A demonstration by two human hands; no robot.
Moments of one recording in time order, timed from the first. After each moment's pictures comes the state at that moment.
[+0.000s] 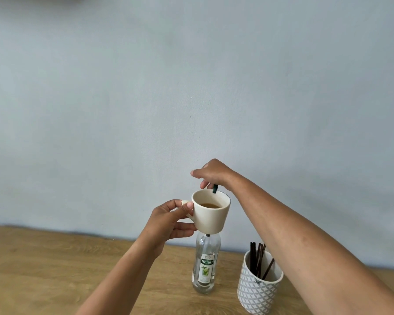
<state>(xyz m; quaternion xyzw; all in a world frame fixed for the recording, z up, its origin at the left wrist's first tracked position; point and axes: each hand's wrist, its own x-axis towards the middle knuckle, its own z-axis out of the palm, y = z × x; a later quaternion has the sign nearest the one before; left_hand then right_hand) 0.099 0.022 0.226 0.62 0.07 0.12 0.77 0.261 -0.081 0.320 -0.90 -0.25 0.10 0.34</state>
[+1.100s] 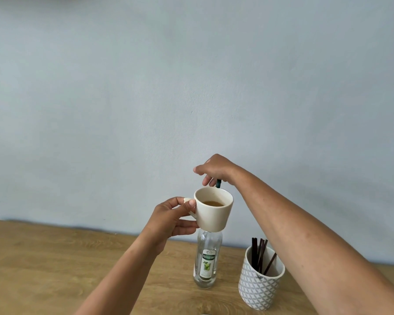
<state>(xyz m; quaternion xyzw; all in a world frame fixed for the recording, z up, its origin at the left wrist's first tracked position) 0.098 0.020 0.224 0.61 0.07 0.10 0.78 0.260 -0.084 0.325 -0.92 -0.25 0.11 0.29</state>
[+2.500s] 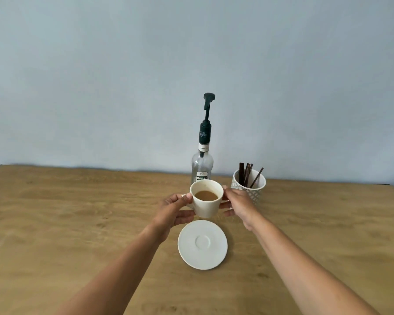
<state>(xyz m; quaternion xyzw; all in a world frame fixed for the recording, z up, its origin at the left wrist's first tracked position) 0.026 -0.028 0.074 0.58 0.15 0.01 0.80 0.120 -0.219 0.092 -0.77 -0.08 0.18 0.61</state>
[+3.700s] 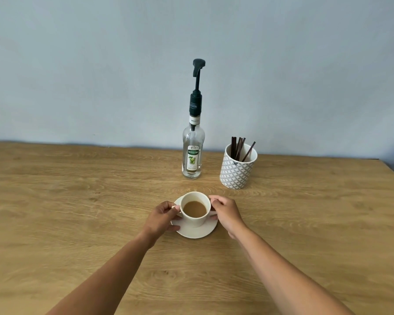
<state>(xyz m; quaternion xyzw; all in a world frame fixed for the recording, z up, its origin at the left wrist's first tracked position) -0.014 -0.044 -0.015 0.65 0.23 -0.01 0.72 0.069 -0.234 0.005 -0.78 -0.03 0.15 0.60</state>
